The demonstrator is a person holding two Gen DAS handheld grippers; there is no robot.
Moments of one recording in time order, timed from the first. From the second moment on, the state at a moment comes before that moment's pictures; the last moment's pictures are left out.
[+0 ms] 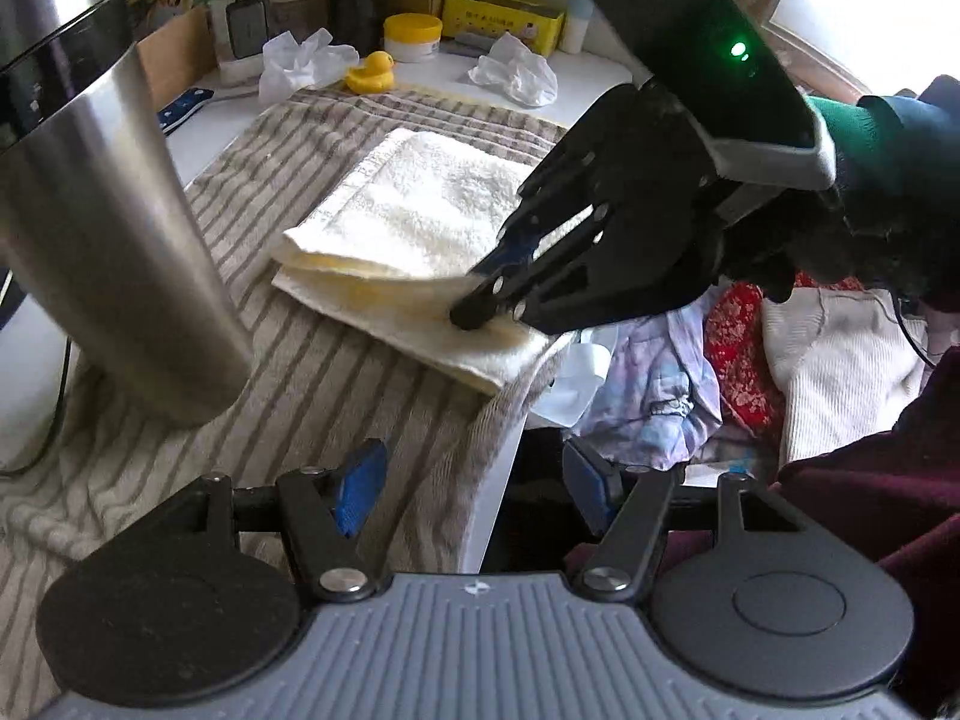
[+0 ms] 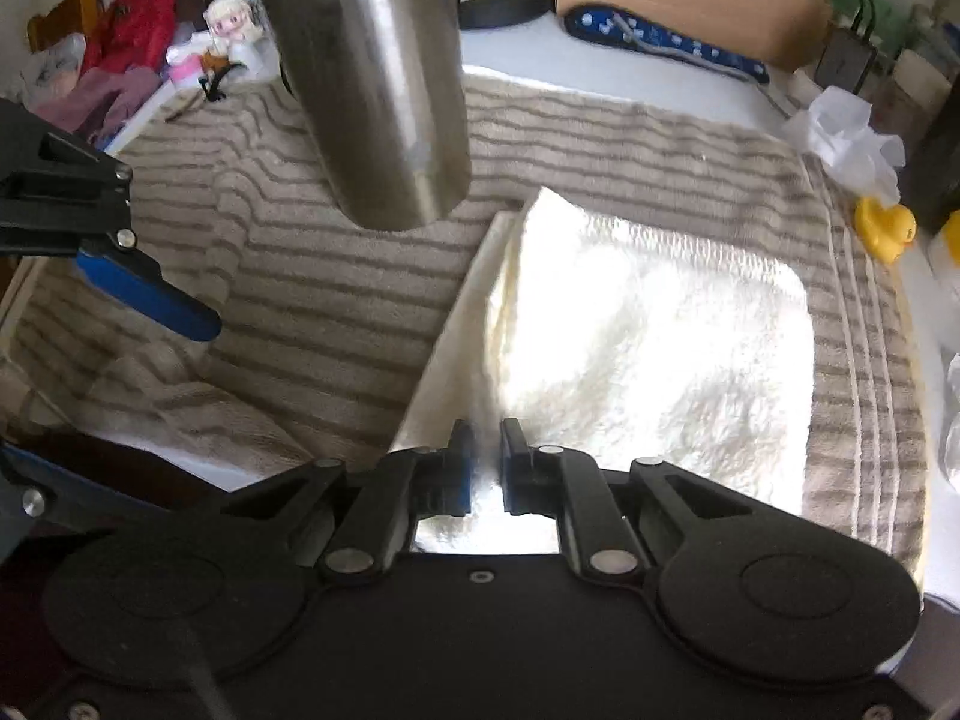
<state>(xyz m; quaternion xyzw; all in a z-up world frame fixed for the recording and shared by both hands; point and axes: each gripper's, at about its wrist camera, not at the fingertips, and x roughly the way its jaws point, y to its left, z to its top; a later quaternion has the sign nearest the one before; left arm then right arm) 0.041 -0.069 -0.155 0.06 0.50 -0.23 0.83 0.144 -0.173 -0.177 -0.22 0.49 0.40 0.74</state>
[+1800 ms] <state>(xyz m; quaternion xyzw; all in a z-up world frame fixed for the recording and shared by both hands) 0.107 -0.076 -0.167 0.01 0.50 -0.20 0.85 0.142 -0.175 -0.171 -0.38 0.37 0.39 0.75</state>
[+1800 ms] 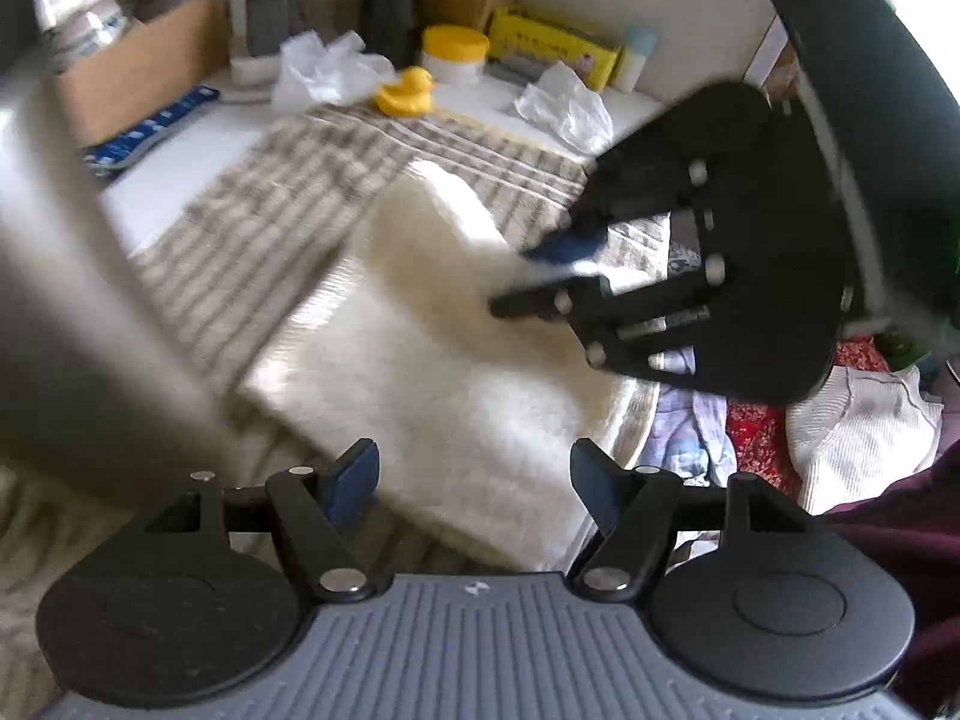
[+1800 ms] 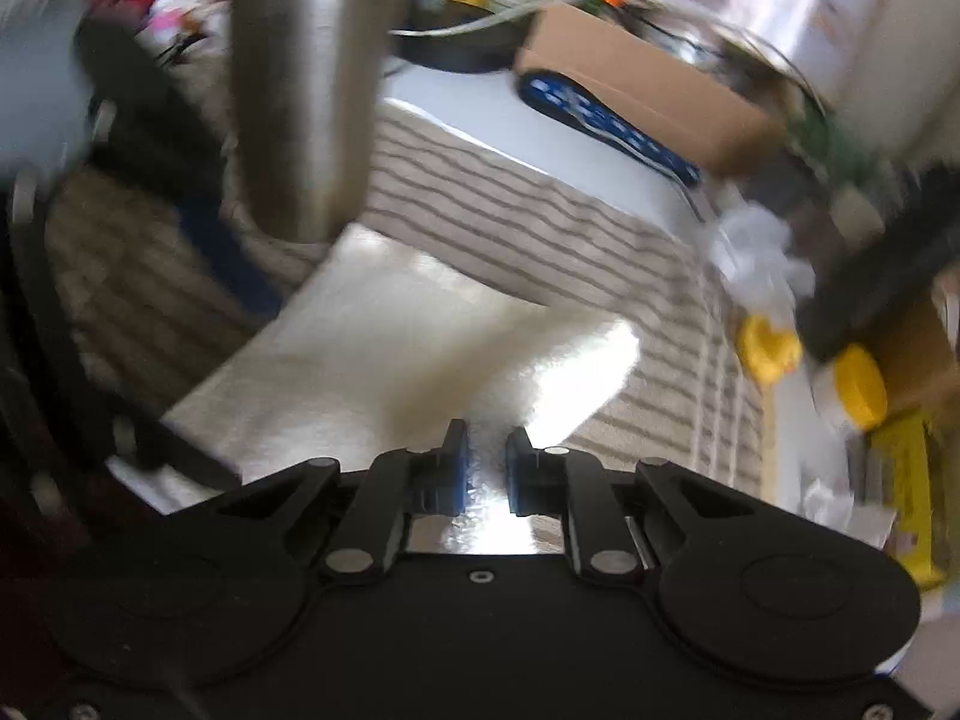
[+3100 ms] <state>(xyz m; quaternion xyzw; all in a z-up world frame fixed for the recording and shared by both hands) 0.183 -0.095 -0.197 -0.05 0.46 -0.18 0.87 0.151 -0.301 -0.208 0.20 0.48 0.30 0.80</state>
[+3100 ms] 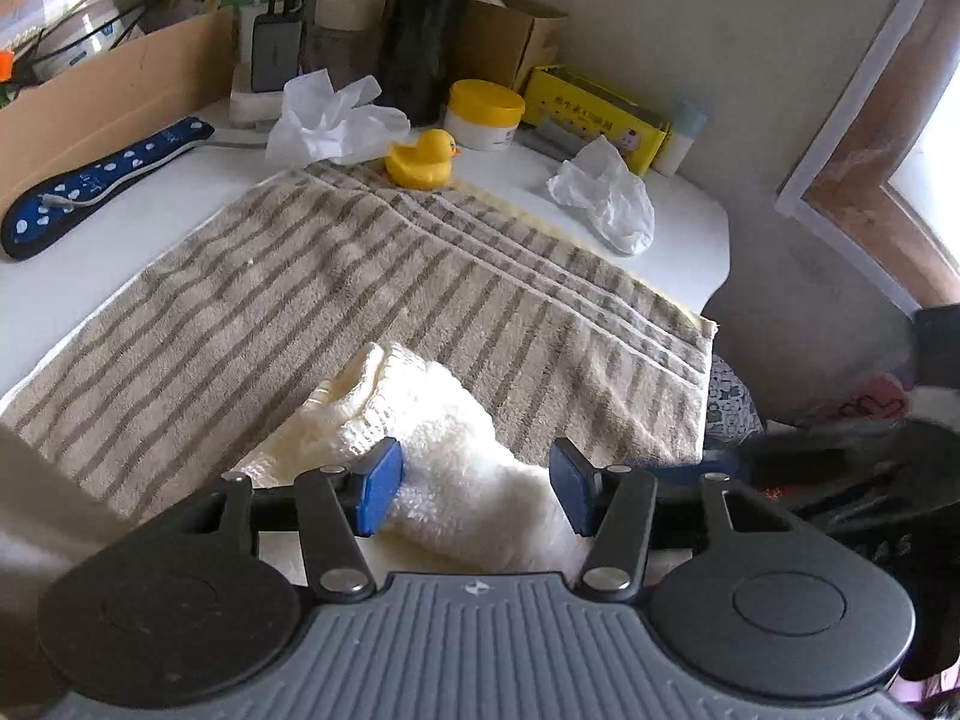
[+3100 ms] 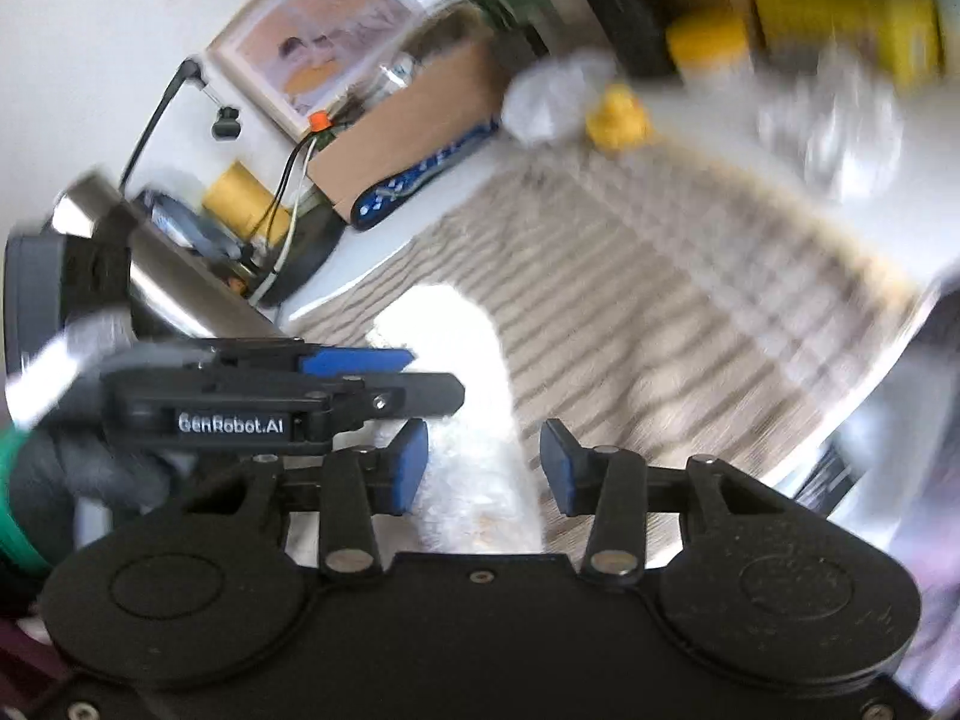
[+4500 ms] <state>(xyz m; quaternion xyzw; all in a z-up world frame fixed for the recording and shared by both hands) 0.164 -0.054 -0.220 -0.27 0.48 -0.10 0.83 0.112 -0.265 -0.151 -0.23 0.28 0.40 0.84</state>
